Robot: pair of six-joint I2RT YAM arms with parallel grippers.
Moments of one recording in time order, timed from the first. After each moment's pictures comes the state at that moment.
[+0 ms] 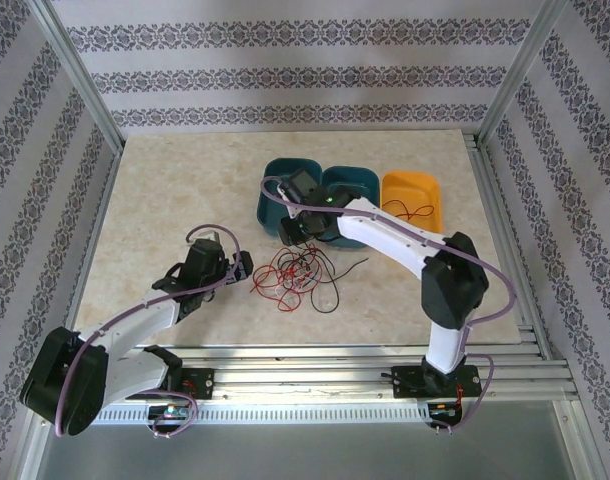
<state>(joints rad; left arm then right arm) -0.40 1.11 0.44 -0.11 -0.12 -0.66 0.76 1.85 1.56 -0.78 -0.05 0.31</state>
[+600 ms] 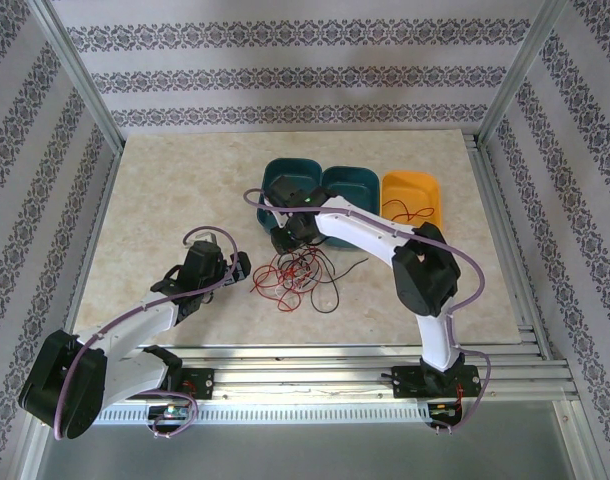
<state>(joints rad) -0.40 1.10 0.42 -0.11 -0.14 -0.68 0.79 2.01 1.67 -0.87 -0.05 0.26</state>
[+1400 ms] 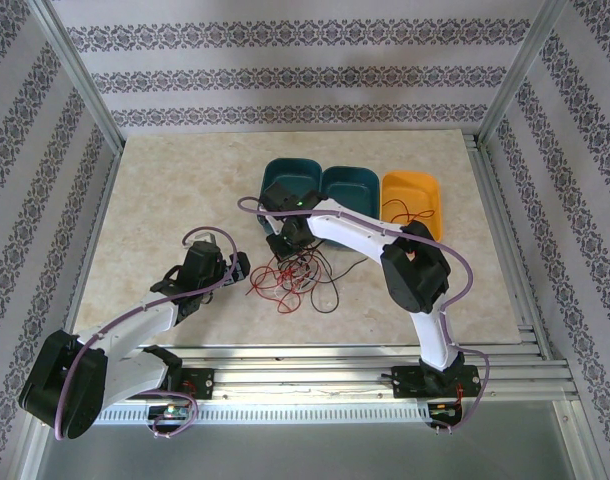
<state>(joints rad) -0.40 1.10 0.42 -0.11 -0.14 -0.68 0.81 2.07 1.69 -0.89 -0.09 0.24</state>
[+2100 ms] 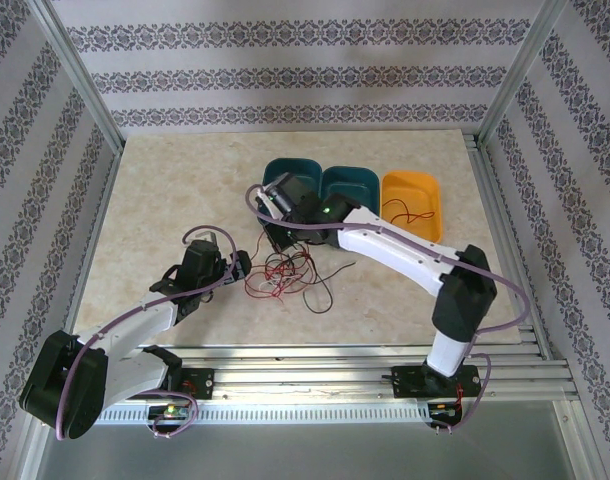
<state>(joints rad) -0.38 1.10 0.42 -0.07 -0.08 -0.68 0.88 1.74 1.58 -0.73 0.01 0.22</state>
